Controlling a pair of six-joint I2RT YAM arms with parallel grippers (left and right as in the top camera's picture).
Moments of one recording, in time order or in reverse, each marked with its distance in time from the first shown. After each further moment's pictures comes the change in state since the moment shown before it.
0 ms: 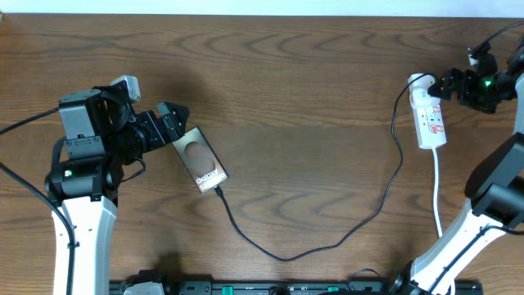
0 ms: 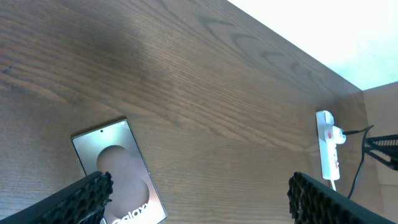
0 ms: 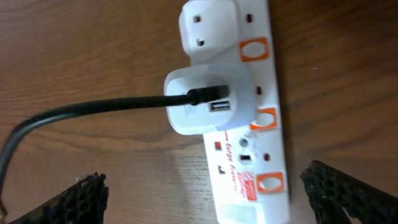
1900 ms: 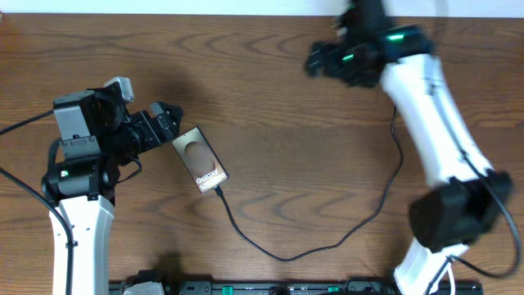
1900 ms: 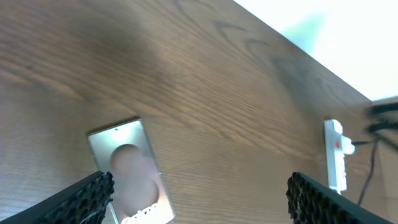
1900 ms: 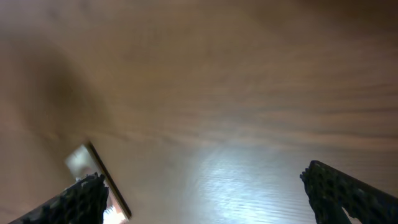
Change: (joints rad) left arm 0.027 0.003 -0.001 -0.010 -0.010 -0.005; right arm 0.676 -0.289 -0.040 0.117 0.219 0.658
